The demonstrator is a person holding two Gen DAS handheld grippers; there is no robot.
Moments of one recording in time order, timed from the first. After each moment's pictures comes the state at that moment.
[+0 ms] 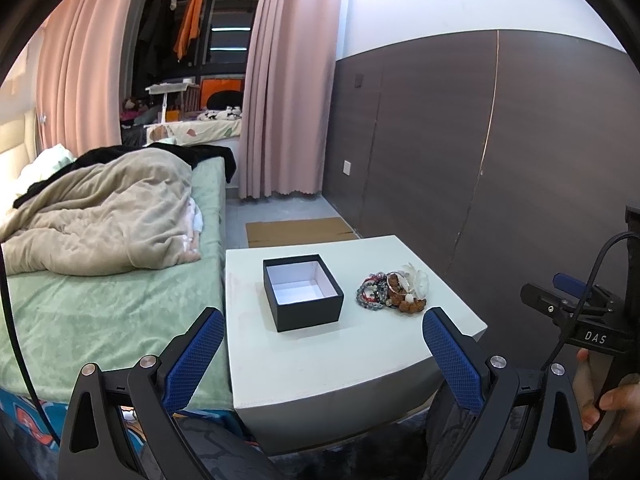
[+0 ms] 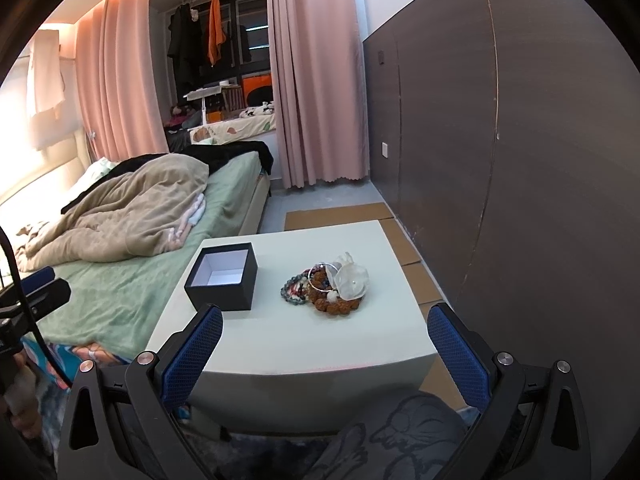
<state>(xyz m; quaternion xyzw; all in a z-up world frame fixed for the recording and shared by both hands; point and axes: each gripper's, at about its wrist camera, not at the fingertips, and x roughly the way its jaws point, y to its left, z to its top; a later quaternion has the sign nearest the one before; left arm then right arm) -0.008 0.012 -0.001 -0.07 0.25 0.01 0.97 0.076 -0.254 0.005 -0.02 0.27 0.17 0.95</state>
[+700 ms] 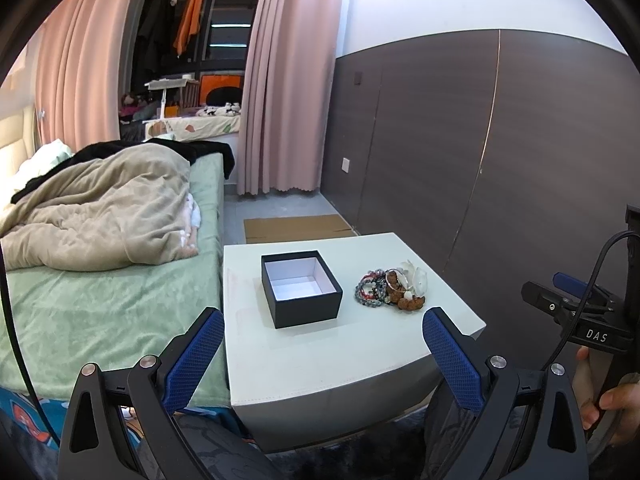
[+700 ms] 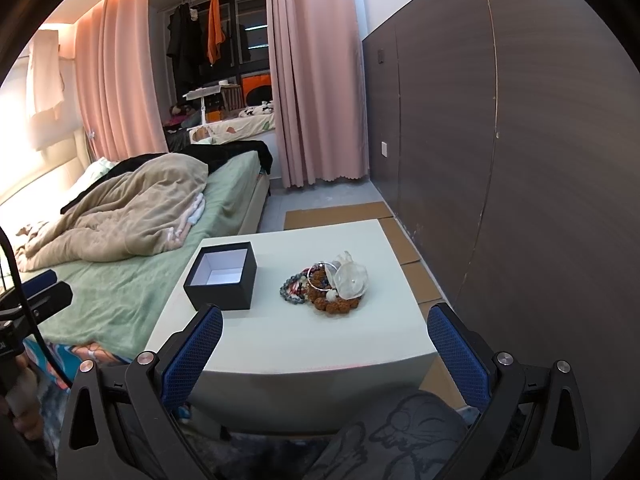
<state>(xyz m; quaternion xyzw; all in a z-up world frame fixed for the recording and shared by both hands) -0.002 0.013 -0.004 -0.07 0.25 0.01 0.97 0.076 -0.253 0.005 -0.02 0.27 0.17 0.95</state>
